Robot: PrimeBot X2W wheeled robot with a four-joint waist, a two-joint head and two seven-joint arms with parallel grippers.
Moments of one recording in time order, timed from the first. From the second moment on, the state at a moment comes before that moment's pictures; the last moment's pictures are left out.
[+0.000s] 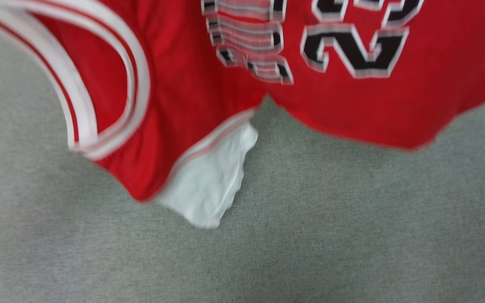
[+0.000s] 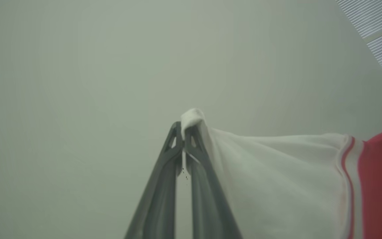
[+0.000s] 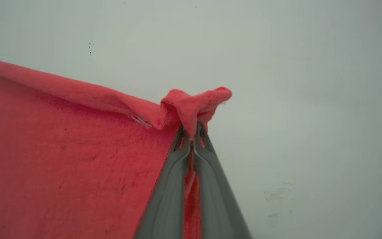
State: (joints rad) left arm -1.32 0.84 -0.36 -0.25 -0.62 0.12 0.14; right arm -1.02 -0.38 -0.12 -0.24 0.45 0.13 0.69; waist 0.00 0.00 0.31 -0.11
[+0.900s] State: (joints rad) left arm -1.94 0.54 -0.51 0.59 -0.45 -0.08 -0.20; right arm -1.61 -0.25 -0.03 0.56 0.26 0.13 0.19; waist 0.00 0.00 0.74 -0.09
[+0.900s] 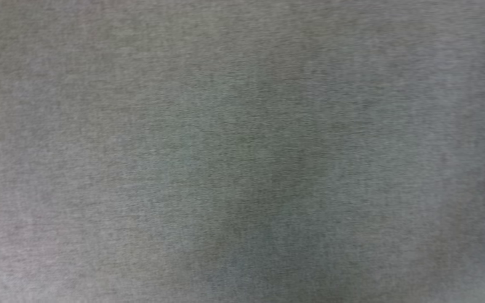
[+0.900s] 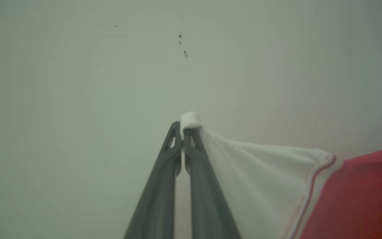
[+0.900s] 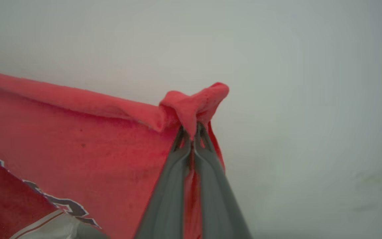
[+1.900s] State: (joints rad) left arm -0.45 0.55 -0.45 0.14 -0.58 0.04 -0.25; right arm -0.67 -0.46 0.36 0.47 0.72 0.13 0.07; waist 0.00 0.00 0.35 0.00
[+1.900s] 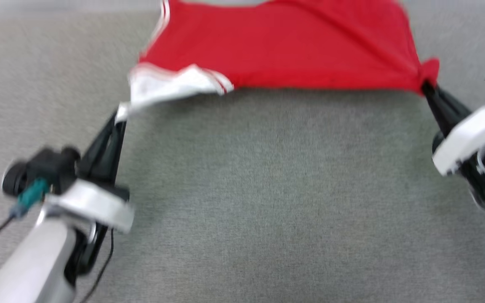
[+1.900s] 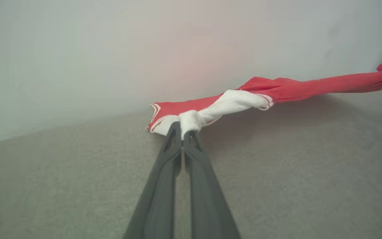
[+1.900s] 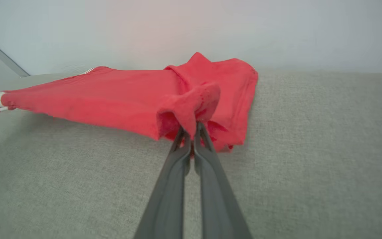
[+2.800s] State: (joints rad) left arm 0.21 0.78 -0.61 -0.32 -0.82 0.03 0.06; right arm 0.01 -0.62 0.21 0.15 0.84 0.13 0.35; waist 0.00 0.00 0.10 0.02
